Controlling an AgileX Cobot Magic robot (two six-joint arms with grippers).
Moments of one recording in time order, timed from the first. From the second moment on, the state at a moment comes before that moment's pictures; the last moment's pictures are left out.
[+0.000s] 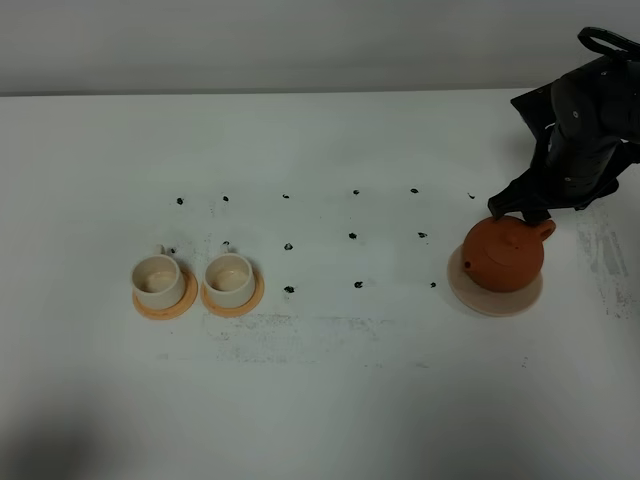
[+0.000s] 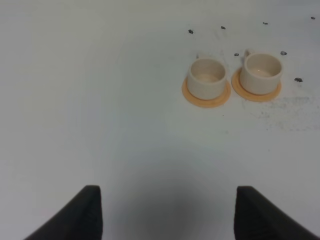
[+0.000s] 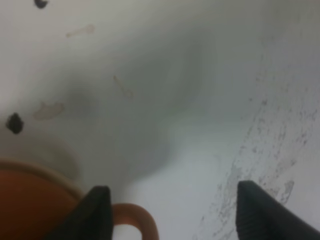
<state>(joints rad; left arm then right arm) 0.00 -0.01 -0.51 -0.06 1.06 0.09 0.15 2.05 -1.41 -0.27 0.82 -0.03</state>
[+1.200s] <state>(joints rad) 0.00 -0.01 -0.51 -0.06 1.06 0.09 0.03 1.82 -1.13 -0.17 0.43 0.00</state>
